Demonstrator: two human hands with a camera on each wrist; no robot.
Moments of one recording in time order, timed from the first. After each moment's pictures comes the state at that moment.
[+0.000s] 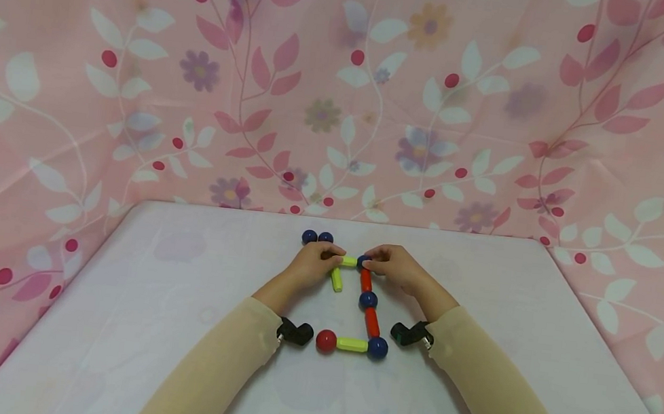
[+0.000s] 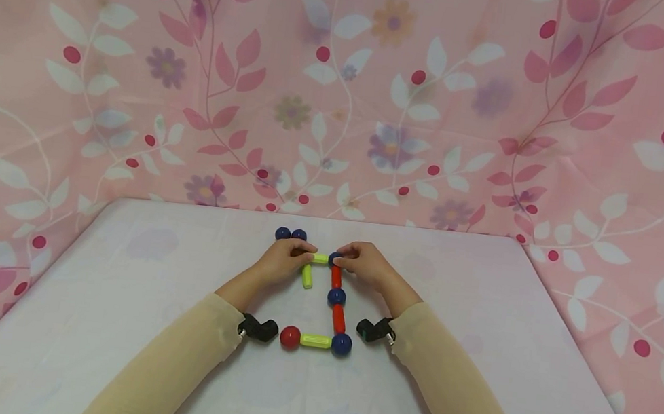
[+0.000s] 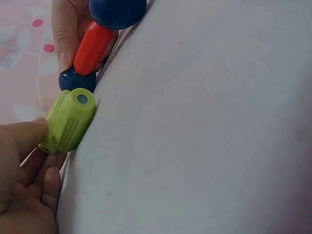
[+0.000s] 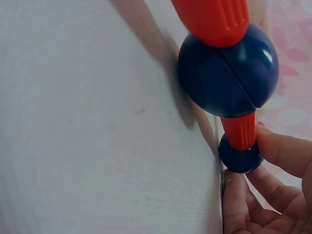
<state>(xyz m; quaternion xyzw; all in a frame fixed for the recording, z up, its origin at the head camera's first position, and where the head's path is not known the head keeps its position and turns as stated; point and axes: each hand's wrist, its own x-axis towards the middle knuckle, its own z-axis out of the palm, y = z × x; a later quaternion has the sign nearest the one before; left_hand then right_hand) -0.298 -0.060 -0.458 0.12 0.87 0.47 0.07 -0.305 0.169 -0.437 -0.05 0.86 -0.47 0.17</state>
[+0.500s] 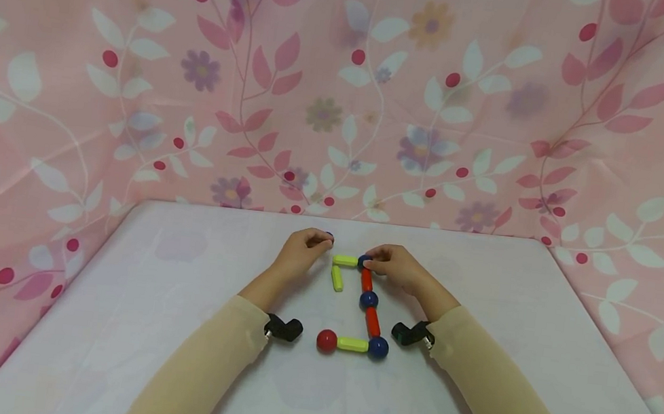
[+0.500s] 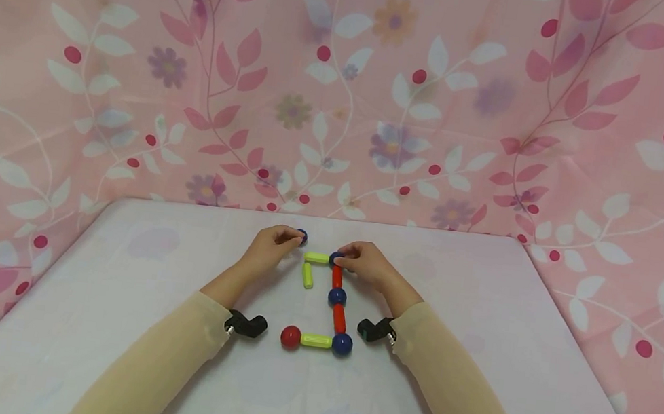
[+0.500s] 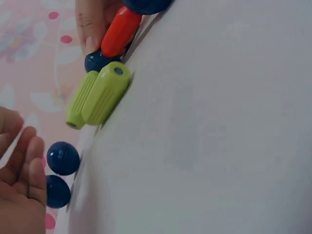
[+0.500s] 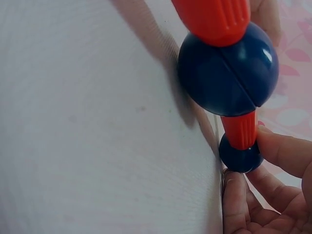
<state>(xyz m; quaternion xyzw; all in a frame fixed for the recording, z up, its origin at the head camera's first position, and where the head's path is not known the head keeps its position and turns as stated) -0.302 -0.079 -0.449 0.08 0.83 0.55 -0.01 -0.305 0.170 -0.437 -0.05 0.86 -0.47 0.18</state>
